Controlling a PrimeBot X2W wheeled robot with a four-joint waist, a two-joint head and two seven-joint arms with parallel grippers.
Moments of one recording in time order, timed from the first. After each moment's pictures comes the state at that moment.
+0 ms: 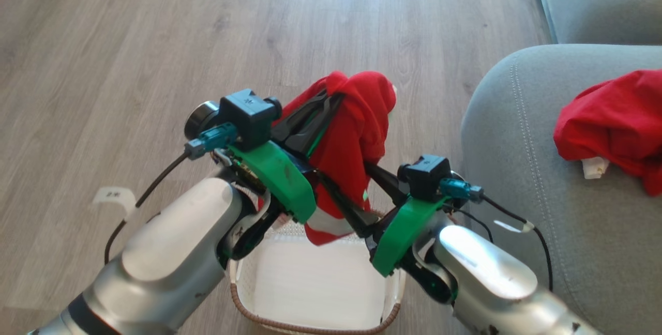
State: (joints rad) left arm -0.65 0.32 -0.88 0.14 -0.68 0.04 -0.08; right arm -0.52 -0.12 0.82 0.53 0.66 0.13 -0.25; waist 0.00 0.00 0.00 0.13
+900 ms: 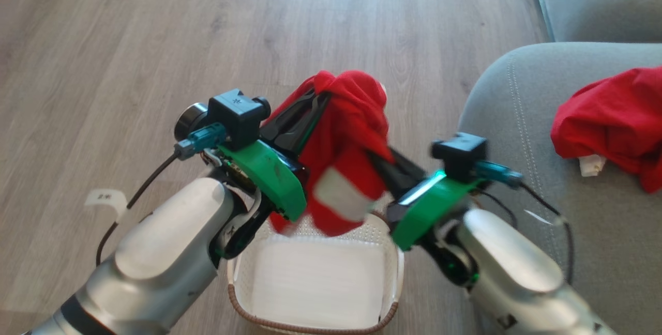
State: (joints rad) left arm -0.65 0.33 -0.88 0.16 -0.69 0.04 -0.10; right arm -0.52 -0.12 0.70 0.47 0.64 0.13 -0.25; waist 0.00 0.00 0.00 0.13
